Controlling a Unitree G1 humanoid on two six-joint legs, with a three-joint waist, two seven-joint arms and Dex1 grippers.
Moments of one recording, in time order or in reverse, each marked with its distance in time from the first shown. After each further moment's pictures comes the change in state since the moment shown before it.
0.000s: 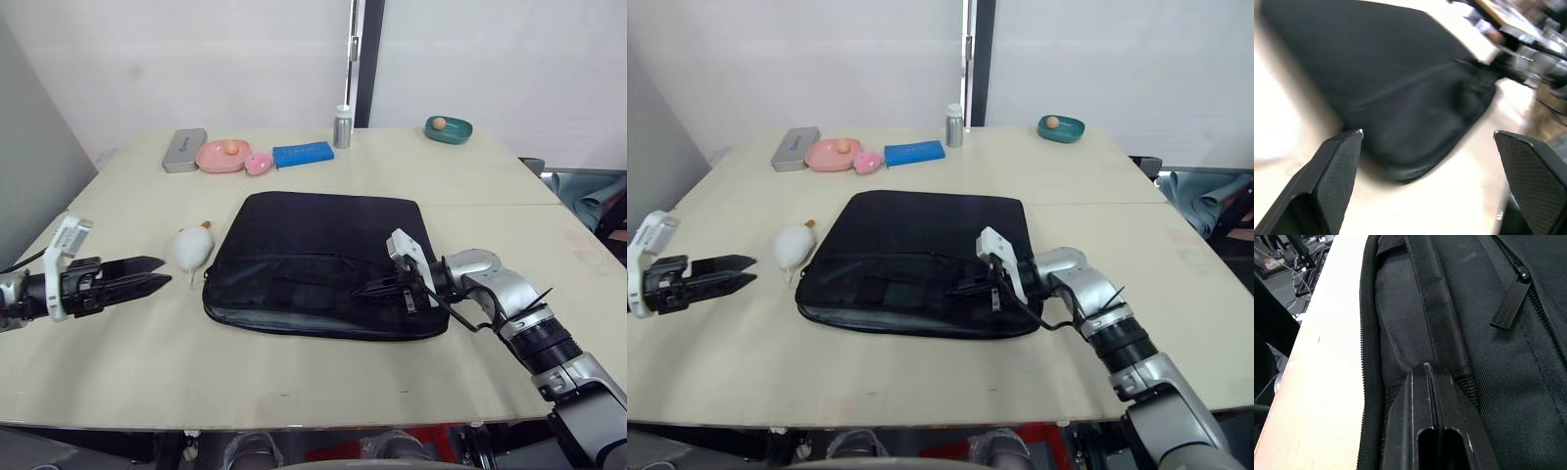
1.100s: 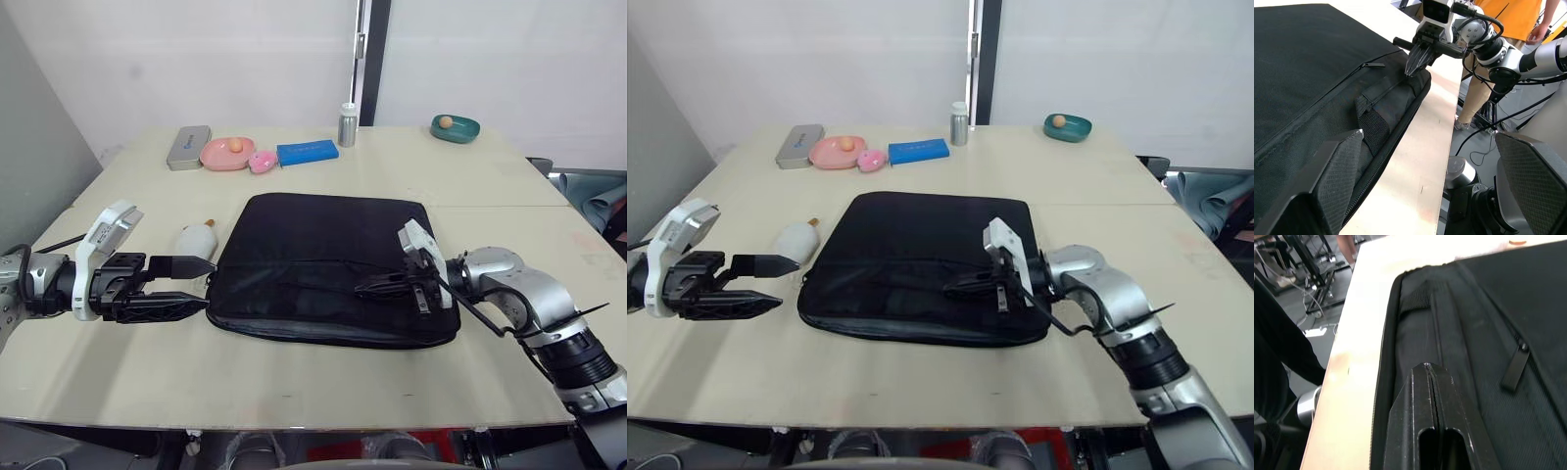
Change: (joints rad) left arm 0.067 0.009 -0.005 -0.549 -0.192 0.163 -0.038; right arm 0.074 -0.082 -0.072 -0.277 0.124 0.149 -0.061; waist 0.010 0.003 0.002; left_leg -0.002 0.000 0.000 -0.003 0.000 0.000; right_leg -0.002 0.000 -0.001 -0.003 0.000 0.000
